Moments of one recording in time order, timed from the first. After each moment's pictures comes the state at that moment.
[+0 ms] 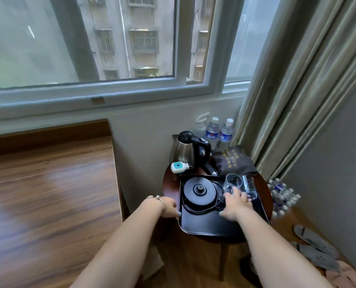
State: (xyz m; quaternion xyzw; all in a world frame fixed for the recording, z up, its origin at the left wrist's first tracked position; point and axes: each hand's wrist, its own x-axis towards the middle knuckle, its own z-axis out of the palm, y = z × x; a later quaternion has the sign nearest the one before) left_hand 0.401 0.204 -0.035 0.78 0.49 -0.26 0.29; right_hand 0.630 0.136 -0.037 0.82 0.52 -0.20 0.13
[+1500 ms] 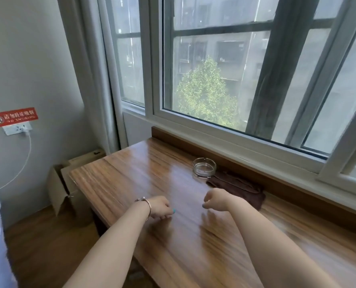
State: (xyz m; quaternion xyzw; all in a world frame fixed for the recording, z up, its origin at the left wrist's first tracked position) left_hand -0.399 0.012 0.055 0.39 0.85 0.12 0.34; right_hand -0.255 0.191 0.082 0.32 0.91 -0.22 0.14
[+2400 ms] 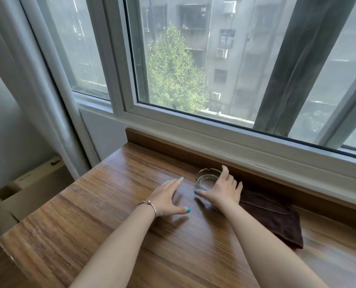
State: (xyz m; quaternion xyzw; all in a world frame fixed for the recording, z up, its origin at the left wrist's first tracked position) left_hand -0.579 0.154 0.005 0.58 0.77 0.15 0.20; right_hand -0.414 0.286 0.017 0.57 0.80 -0.15 -0.10
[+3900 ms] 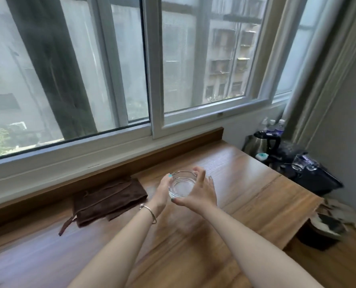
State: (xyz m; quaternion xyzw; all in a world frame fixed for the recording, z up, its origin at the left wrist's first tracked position) left_hand -0.232 0.207 0.059 0.57 0.41 0.32 0.64; right_hand -0.107 0.152 0.040 0.74 0.56 -0.08 -0.36
